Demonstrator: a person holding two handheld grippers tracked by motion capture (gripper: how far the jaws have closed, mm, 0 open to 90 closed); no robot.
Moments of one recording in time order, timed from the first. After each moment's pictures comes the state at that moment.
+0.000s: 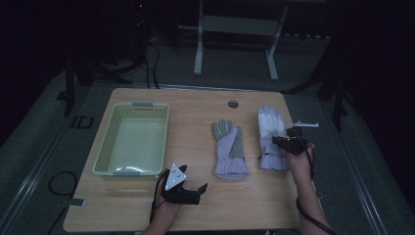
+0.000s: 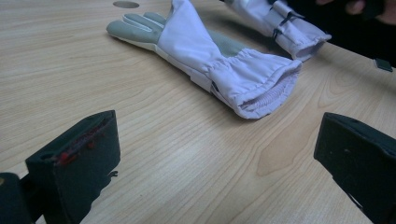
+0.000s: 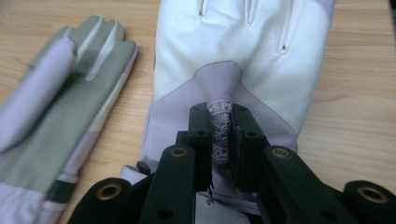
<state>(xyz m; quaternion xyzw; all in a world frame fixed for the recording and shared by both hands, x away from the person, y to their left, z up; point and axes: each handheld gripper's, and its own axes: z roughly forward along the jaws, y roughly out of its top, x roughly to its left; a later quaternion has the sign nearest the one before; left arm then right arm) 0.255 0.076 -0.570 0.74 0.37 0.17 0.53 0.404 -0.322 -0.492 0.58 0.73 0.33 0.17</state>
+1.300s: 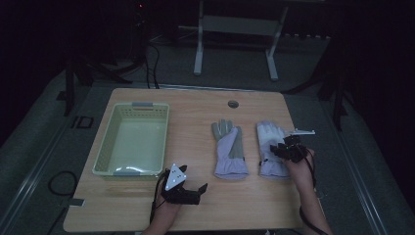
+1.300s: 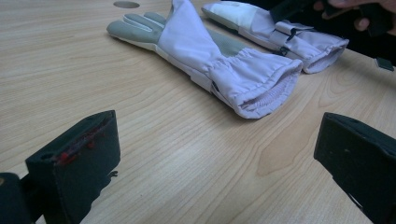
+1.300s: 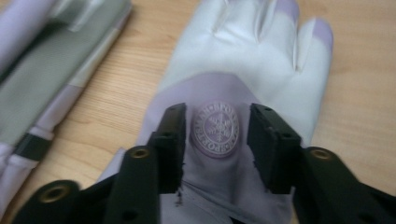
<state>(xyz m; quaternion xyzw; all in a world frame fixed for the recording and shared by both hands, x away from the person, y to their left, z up) 0.255 0.076 -0.570 0.74 0.37 0.17 0.53 0.391 -0.325 -0.514 0.54 0.76 0.30 0.19</state>
